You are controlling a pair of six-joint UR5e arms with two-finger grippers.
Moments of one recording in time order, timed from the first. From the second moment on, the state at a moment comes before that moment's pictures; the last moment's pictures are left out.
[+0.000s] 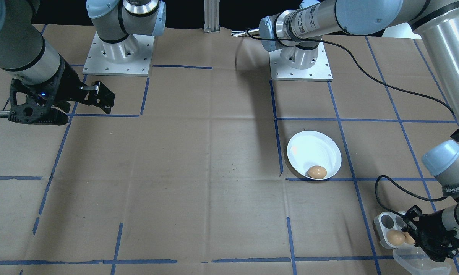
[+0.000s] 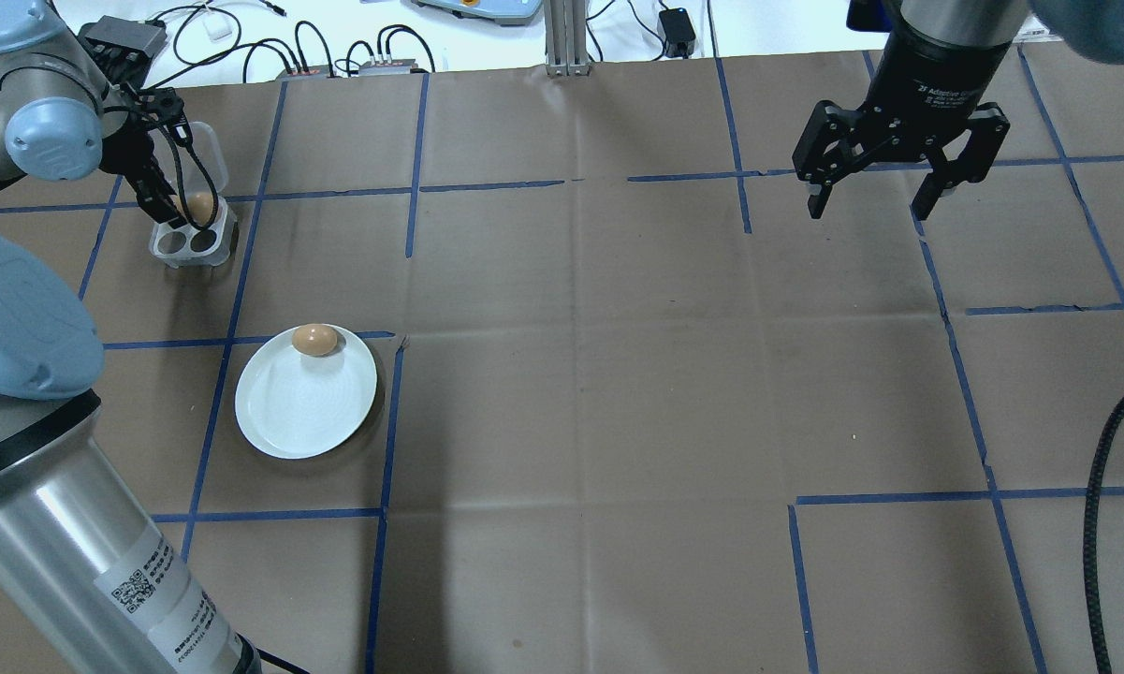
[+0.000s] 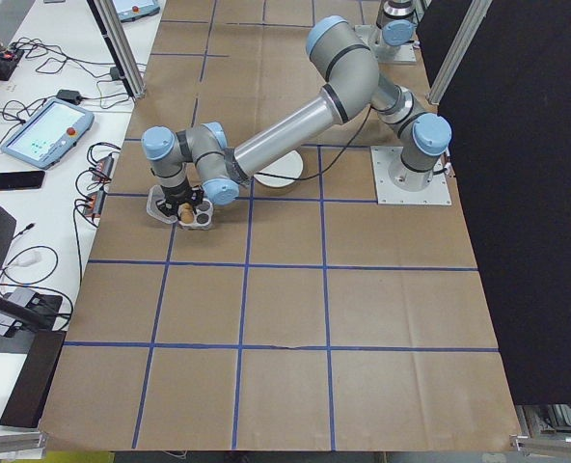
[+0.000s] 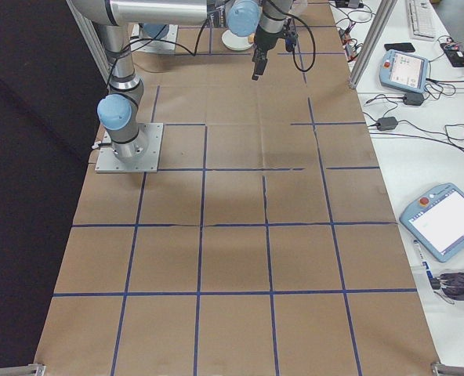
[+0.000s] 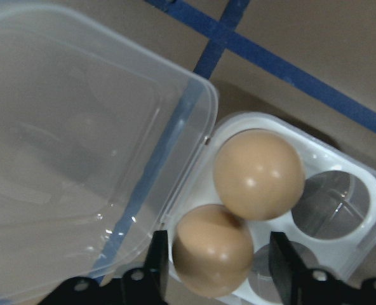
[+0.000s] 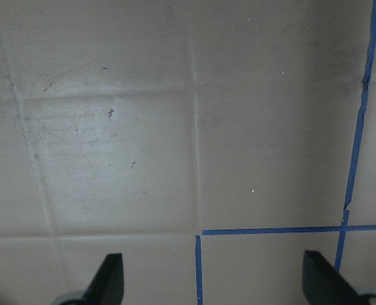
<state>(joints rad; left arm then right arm) -1.16 -2.35 -1.20 -1.15 1.64 1.48 1.51 -1.43 1.43 -1.38 -1.54 -0.02</state>
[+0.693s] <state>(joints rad) -1.16 -2.27 -1.20 -1.17 1.65 1.48 1.51 -1.43 1.43 -1.38 -1.54 -0.02</state>
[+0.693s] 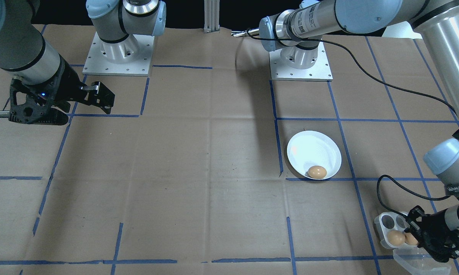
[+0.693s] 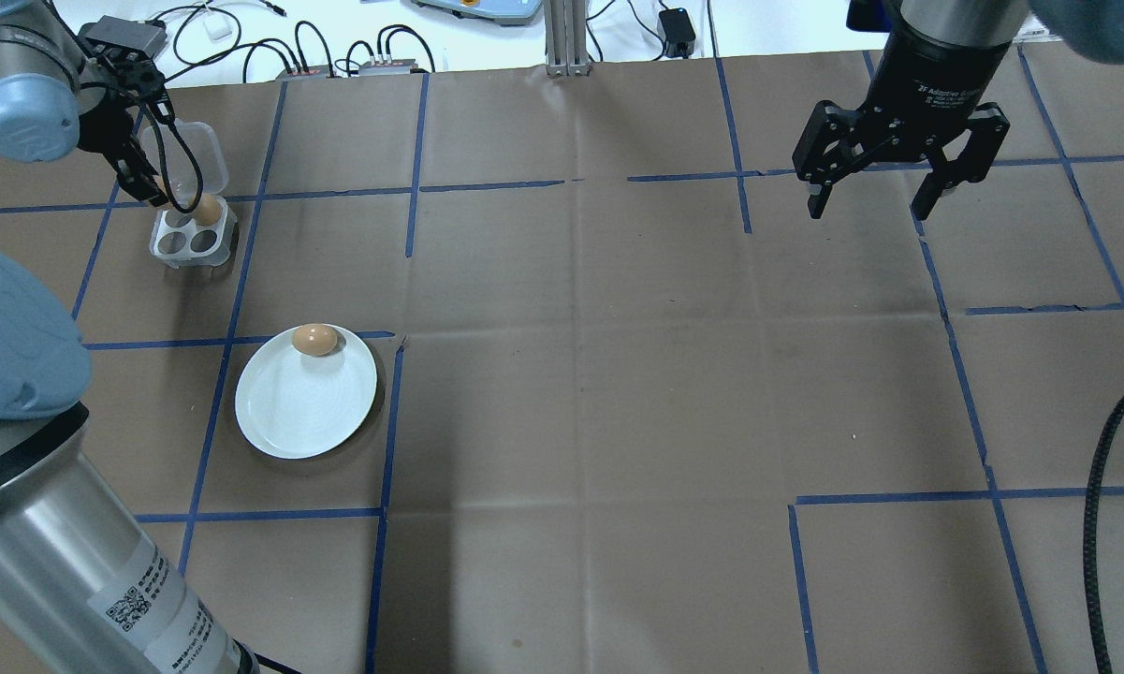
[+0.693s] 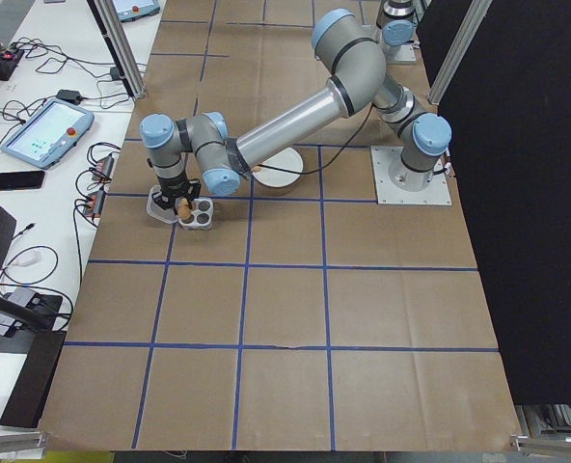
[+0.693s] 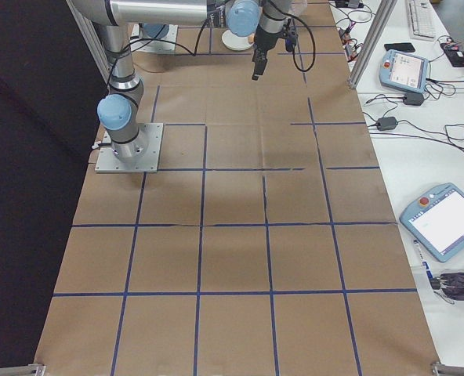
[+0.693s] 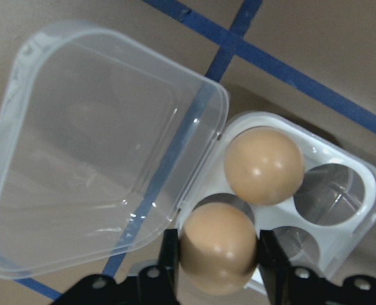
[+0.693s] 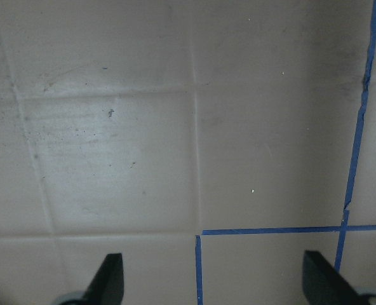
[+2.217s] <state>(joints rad) -1.36 -1.76 -1.89 -1.26 1.61 0.35 1.51 -1.43 1.43 -1.38 -1.54 -0.02</state>
